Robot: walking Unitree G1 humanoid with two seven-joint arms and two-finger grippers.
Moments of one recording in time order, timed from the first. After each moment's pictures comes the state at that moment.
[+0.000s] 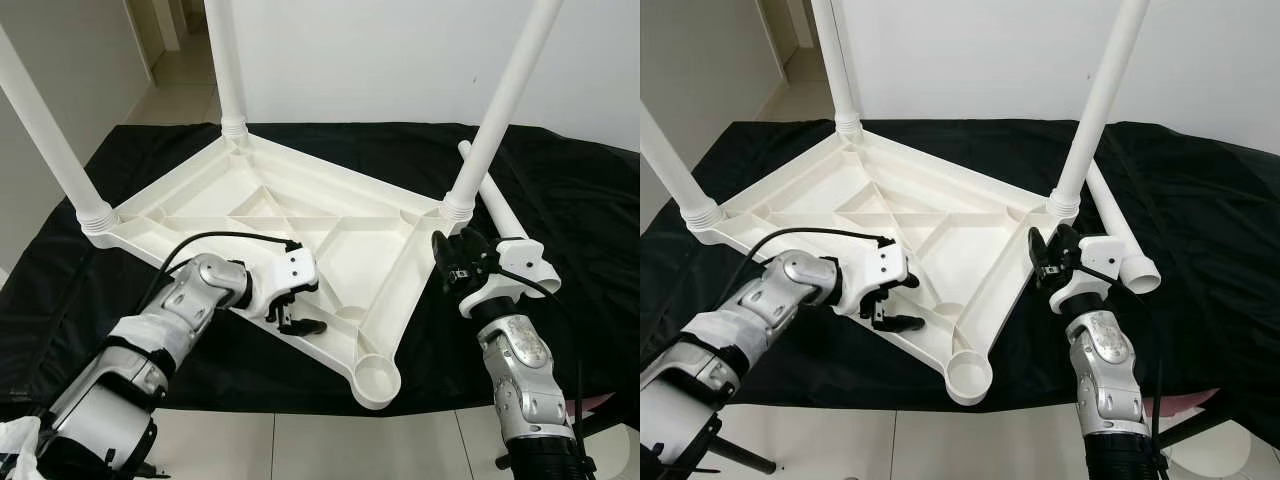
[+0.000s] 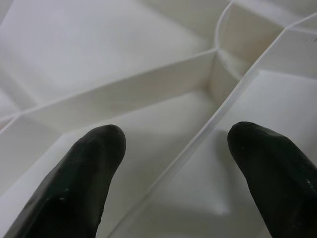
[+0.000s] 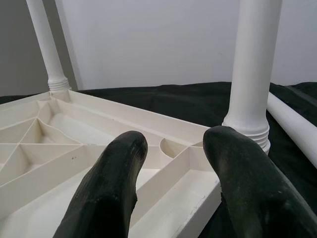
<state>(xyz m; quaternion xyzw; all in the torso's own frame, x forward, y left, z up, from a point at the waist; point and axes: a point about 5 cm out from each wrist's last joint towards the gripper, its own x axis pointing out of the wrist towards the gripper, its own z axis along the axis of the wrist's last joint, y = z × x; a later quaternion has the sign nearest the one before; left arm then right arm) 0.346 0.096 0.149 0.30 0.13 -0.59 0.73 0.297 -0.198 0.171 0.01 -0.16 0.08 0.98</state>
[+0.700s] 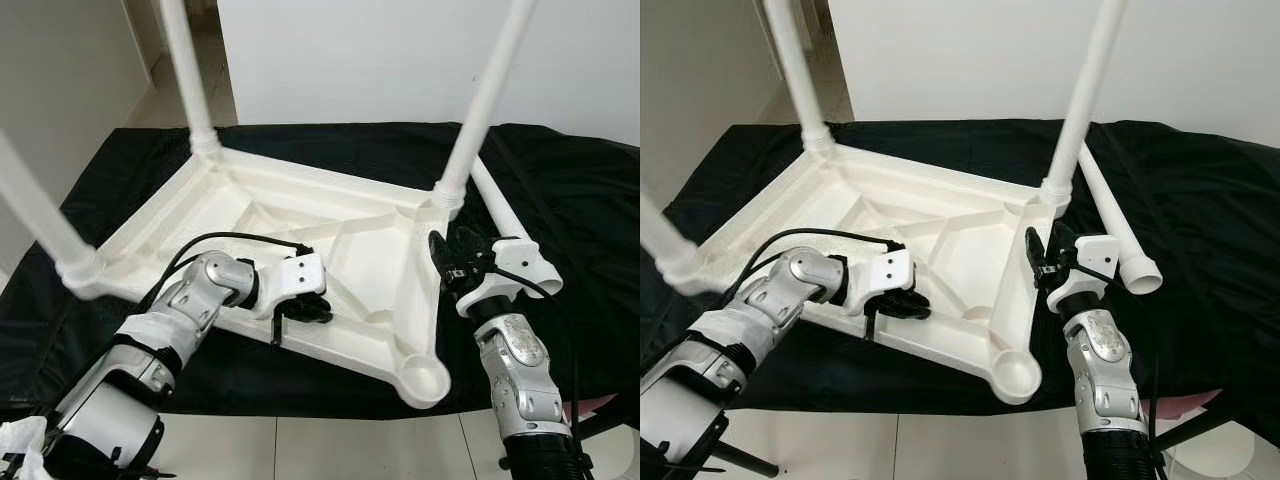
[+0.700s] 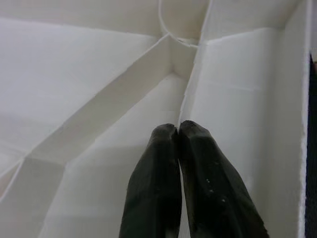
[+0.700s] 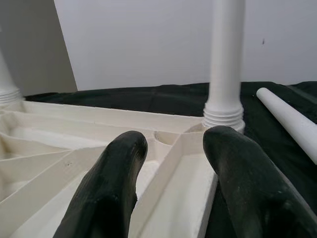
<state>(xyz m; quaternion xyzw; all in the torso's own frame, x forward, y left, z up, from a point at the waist) 0.335 0.069 0.150 0.31 0.09 -0.65 0.69 0.299 -0.195 0.170 0.01 -0.15 0.08 0.98</state>
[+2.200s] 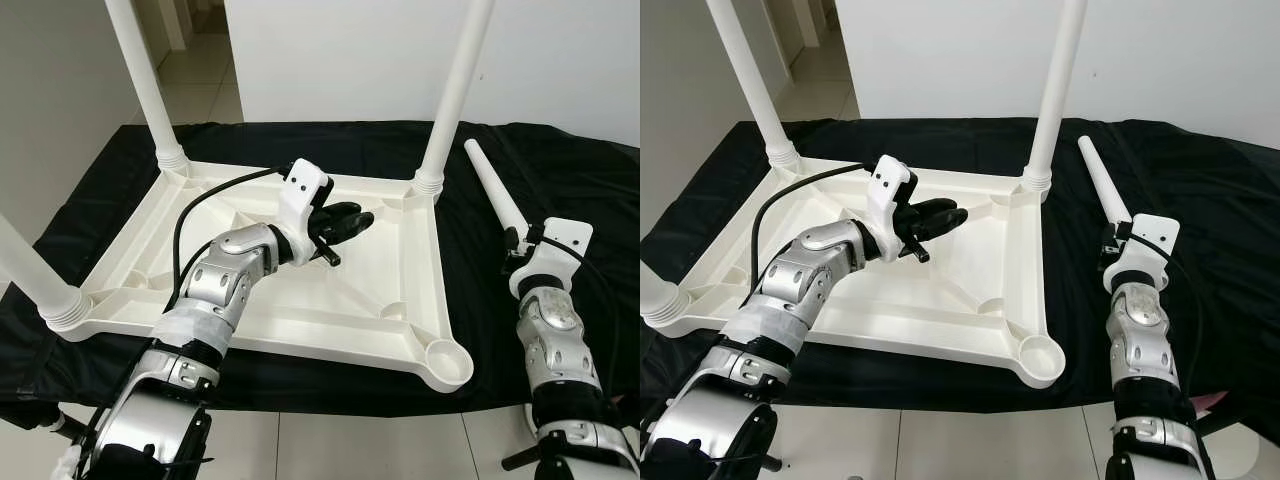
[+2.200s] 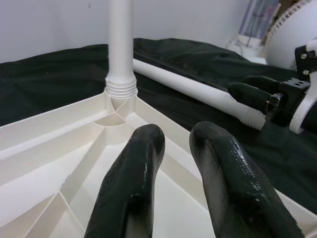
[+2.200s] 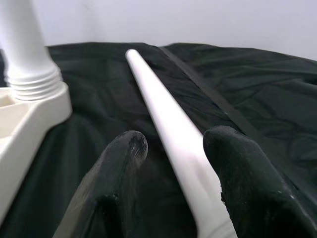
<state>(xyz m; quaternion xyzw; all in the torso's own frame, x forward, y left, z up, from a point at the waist) 0.349 0.046 0.224 -0.01 -0.04 -0.48 0.88 0.336 -0.279 0.174 -0.03 -0.07 -0.18 0.98</state>
